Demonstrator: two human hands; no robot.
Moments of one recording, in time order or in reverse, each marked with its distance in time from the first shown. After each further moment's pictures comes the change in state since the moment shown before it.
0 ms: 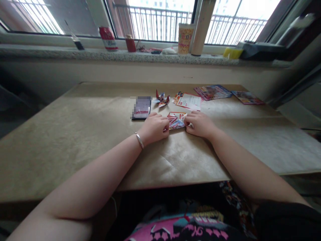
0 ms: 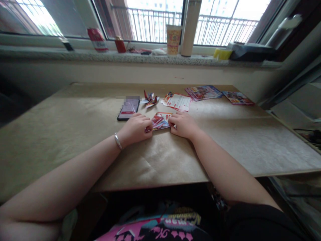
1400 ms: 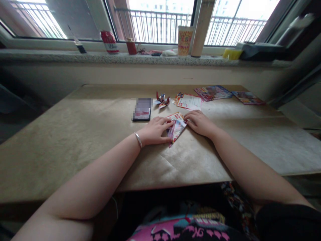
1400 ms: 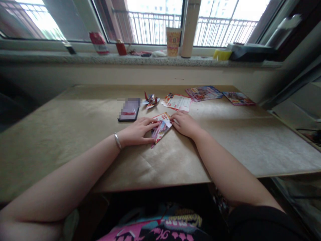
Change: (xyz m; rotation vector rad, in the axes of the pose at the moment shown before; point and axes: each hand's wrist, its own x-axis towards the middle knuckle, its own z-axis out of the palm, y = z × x) left_hand -0.009 -0.014 0.010 -0.123 -0.256 0.006; right_hand -0.002 0.020 0.020 0.223 0.087 0.050
